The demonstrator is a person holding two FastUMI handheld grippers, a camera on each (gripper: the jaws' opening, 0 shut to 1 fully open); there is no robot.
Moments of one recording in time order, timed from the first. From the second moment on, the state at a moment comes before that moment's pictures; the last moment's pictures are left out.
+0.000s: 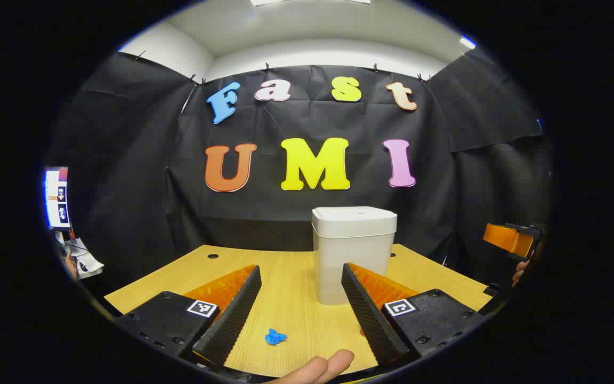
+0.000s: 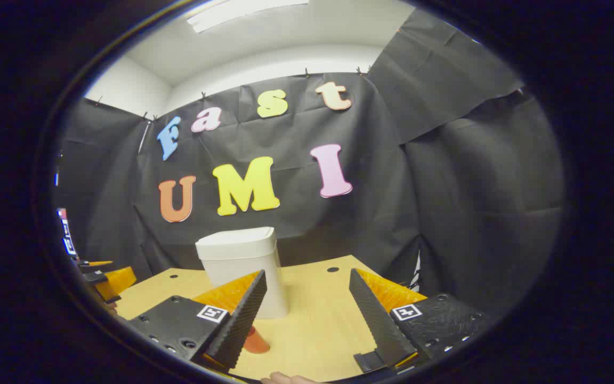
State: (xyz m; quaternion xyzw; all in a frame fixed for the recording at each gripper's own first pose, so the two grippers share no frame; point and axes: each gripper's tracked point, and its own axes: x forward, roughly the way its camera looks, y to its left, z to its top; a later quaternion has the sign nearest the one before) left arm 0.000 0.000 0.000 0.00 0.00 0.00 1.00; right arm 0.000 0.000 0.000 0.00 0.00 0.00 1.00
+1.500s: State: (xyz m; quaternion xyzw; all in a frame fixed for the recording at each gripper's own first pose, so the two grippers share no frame) left arm 0.010 0.037 -0.032 0.01 0.03 0.00 1.00; right arm 0.012 0.104 -0.025 -0.05 0.03 0.07 1.00
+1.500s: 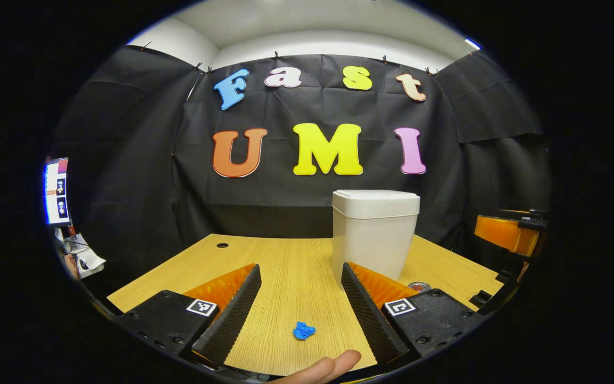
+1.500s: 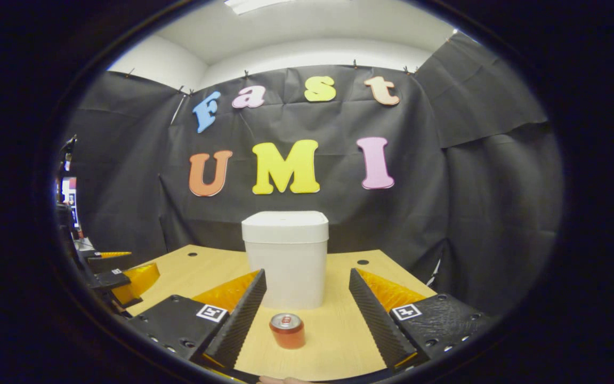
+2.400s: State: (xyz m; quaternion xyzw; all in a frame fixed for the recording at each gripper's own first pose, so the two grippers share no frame) left arm 0.022 0.070 -0.044 0.00 0.05 0.03 1.00; right arm 0.133 0.208 0.053 -0.08 0.05 0.11 0.99
